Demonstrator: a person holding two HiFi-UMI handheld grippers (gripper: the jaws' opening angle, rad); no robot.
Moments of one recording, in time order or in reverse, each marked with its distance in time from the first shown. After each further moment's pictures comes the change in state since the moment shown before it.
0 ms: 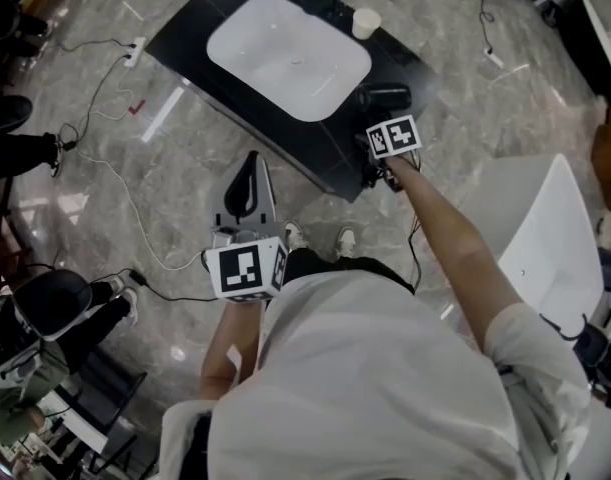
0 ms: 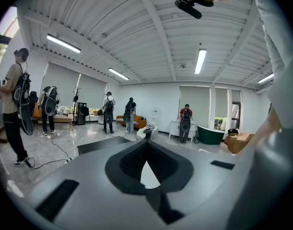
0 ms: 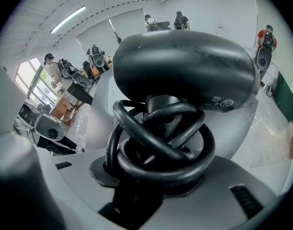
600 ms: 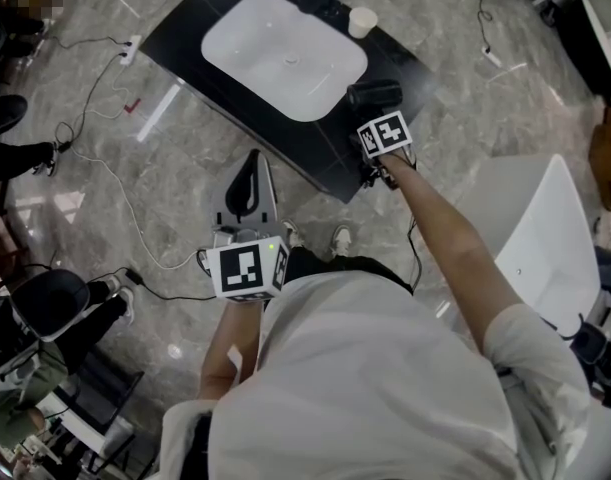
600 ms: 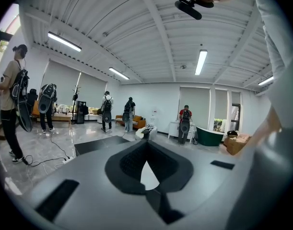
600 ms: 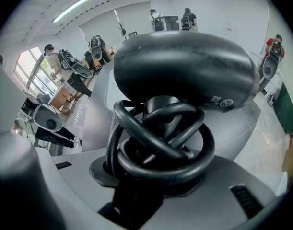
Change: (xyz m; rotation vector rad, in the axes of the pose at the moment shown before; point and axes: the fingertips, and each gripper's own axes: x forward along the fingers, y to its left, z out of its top) left arm 0.009 -0.010 -0.002 -0.024 -0.007 -0.009; right arm 0.006 0.000 -0.001 -0.073 0.073 -0.025
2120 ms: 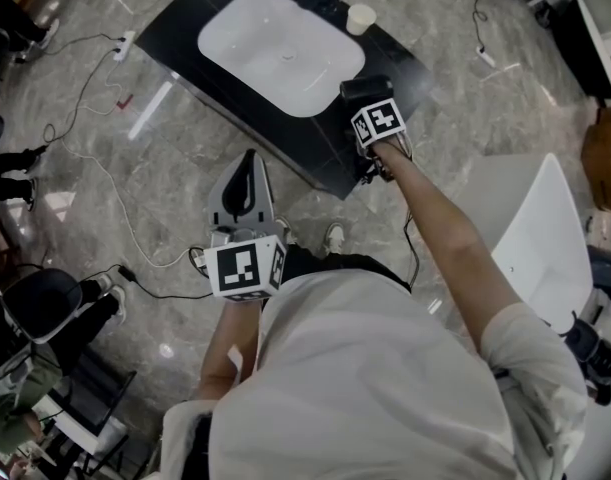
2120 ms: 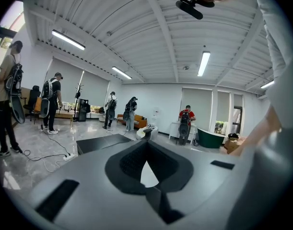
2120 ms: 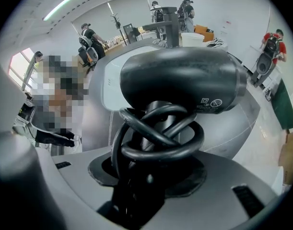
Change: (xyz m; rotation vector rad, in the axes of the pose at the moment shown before) left arm -0.006 0.008 -0.012 -0.030 0.004 0.014; right arm 0.004 -0.001 0.001 0.037 0.092 -0.021
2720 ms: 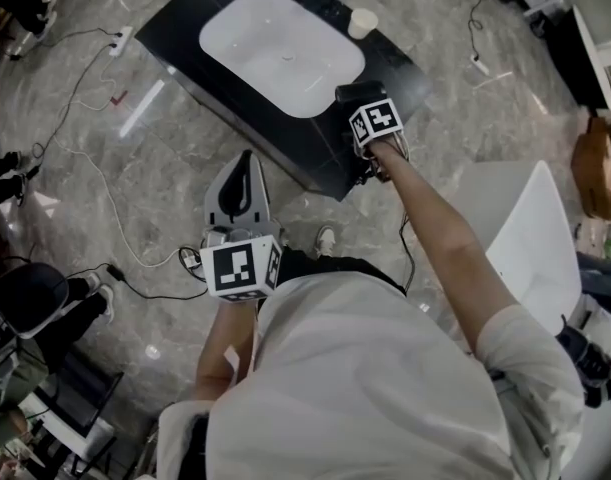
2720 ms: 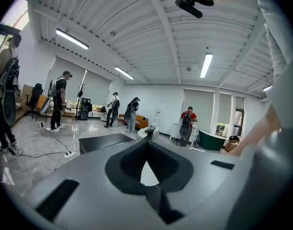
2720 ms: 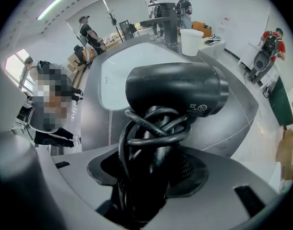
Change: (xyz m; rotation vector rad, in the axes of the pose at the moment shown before) left arm -0.011 0.012 -0.004 -0.028 -0.010 0.013; right arm 0.000 0.002 -0.004 0.028 0.041 -0.018
